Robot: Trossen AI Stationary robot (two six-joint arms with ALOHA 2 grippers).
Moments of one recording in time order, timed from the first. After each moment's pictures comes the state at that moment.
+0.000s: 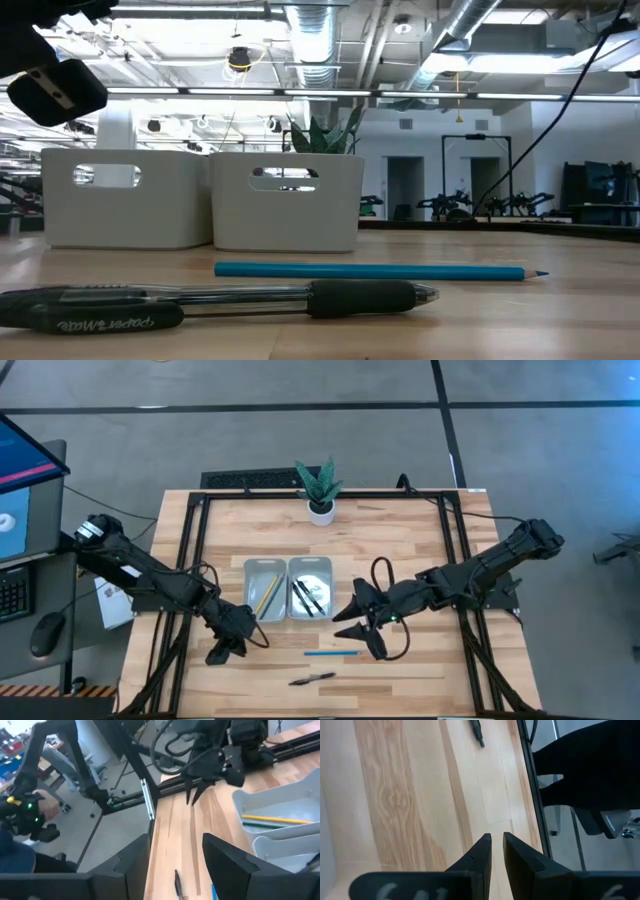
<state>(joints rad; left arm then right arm) -0.52 1.16 0.66 -0.37 0.30 -0.53 0.43 1.42 1.12 -0.03 0.11 0.47</state>
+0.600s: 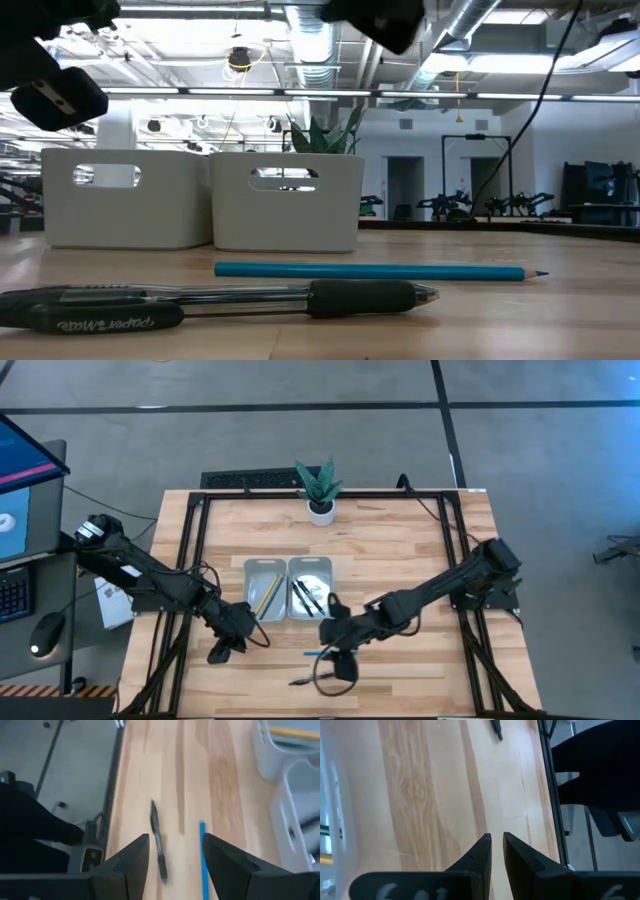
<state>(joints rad) -0.52 1.16 0.66 -0.42 0.25 -0.54 0.44 1.83 1.44 -0.42 0.01 0.42</state>
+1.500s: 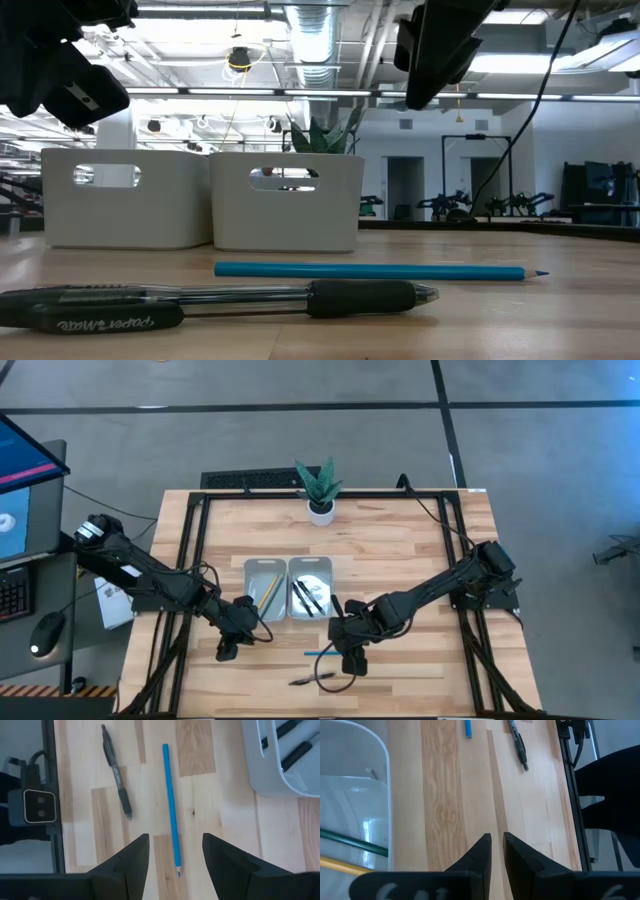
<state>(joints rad) -0.52 1.16 0.66 -0.38 0.09 -0.55 0.44 1.87 1.50 -0.78 0.00 0.50</state>
